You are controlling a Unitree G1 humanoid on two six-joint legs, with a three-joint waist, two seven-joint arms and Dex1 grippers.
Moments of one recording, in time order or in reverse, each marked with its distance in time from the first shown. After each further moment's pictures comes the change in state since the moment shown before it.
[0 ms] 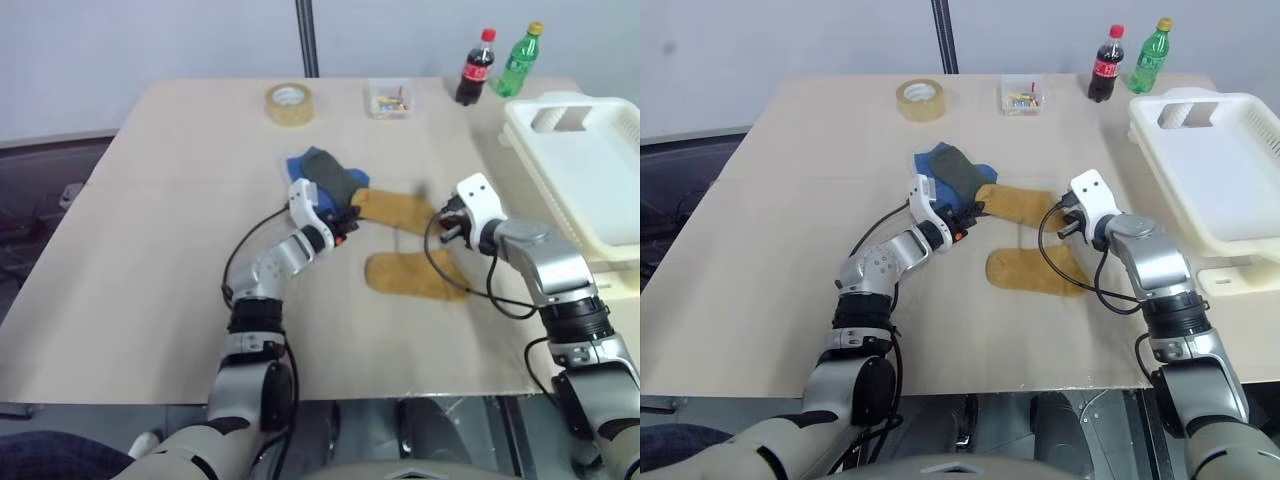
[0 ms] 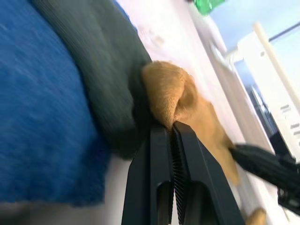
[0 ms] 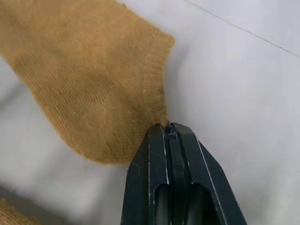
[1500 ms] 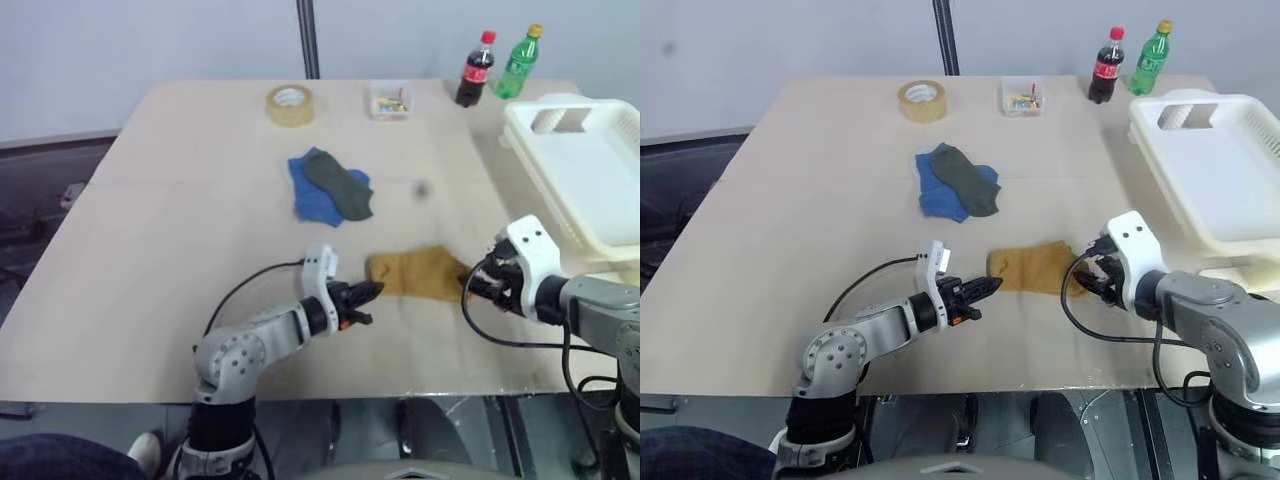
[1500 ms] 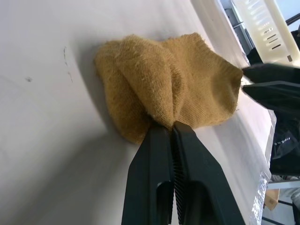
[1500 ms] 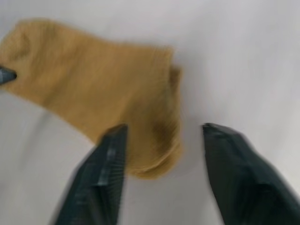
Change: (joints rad) left arm 0.505 0.082 -0.254 -0.761 -0.238 0.408 0.133; right arm 0.283 -0.145 -0.323 -0.867 0.441 0.682 -0.134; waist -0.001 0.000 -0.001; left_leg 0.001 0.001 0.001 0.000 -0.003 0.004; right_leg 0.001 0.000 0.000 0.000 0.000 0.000
